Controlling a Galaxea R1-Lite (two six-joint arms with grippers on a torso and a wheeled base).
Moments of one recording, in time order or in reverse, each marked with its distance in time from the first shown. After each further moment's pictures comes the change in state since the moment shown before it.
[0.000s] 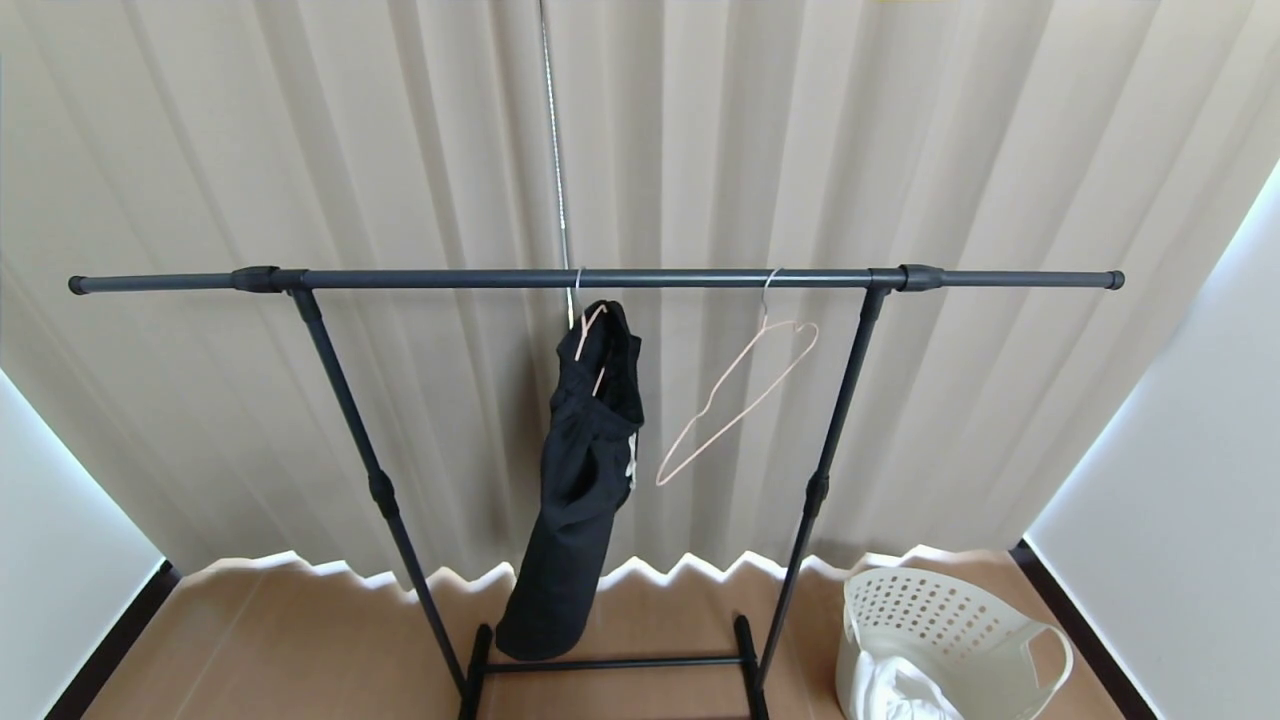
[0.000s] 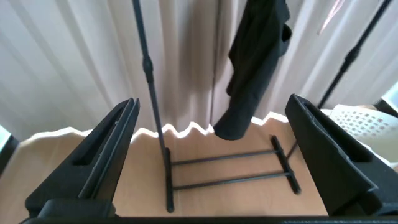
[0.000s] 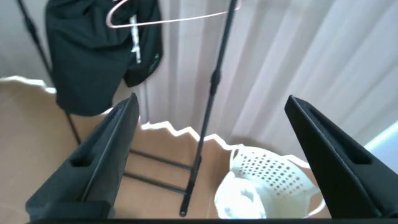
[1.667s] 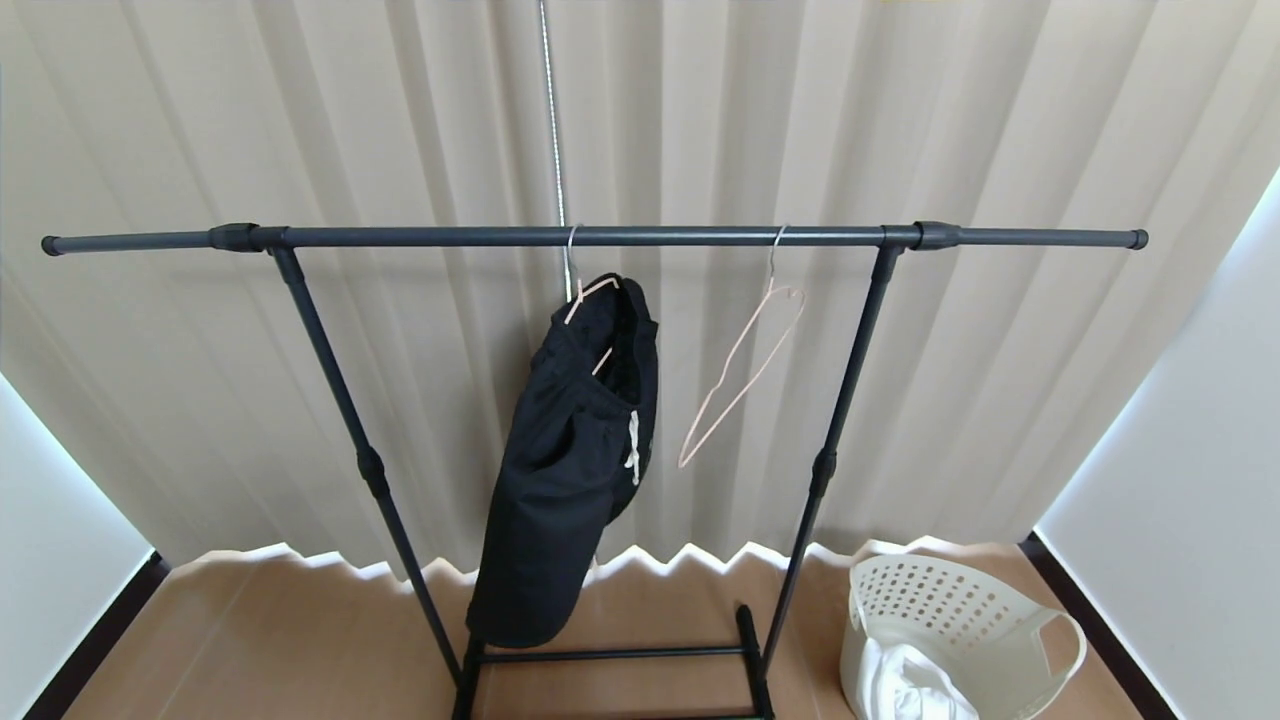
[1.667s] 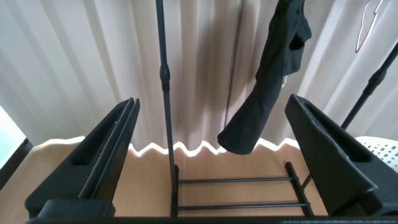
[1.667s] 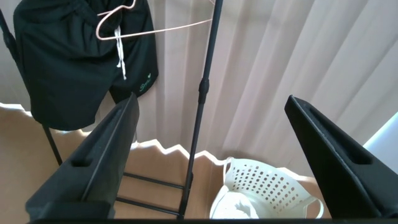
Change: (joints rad) left arm 0.162 -0.106 0.000 -0.001 -0.074 -0.042; right arm -0.047 -0.092 0.000 -0.002 0.049 0.025
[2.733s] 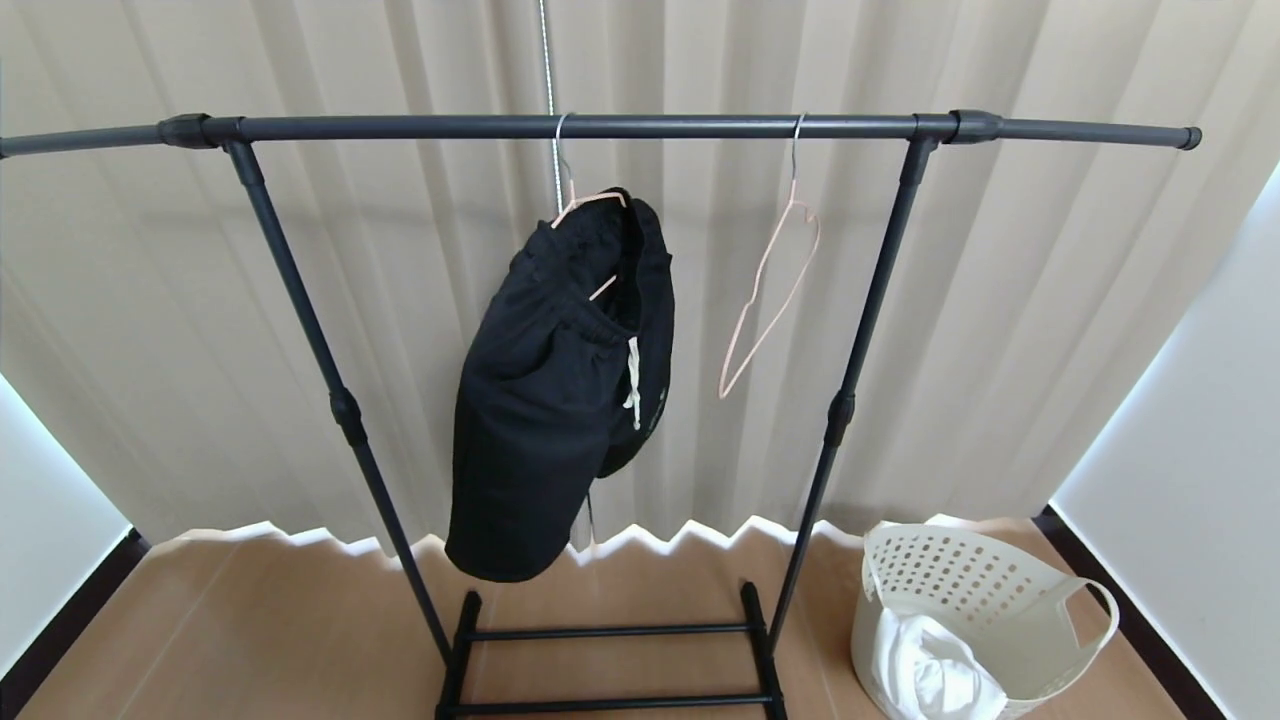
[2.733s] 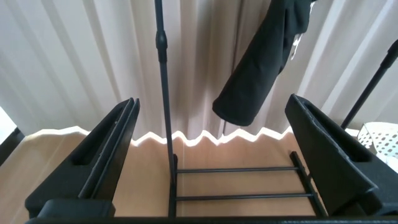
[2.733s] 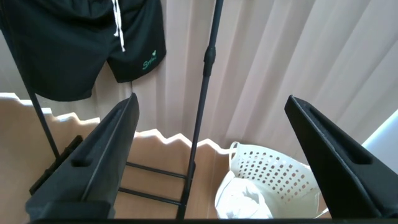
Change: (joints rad) left arm 0.000 0.000 0.000 0.000 -0.001 0.000; right arm 0.000 0.000 0.000 0.000 0.000 0.000
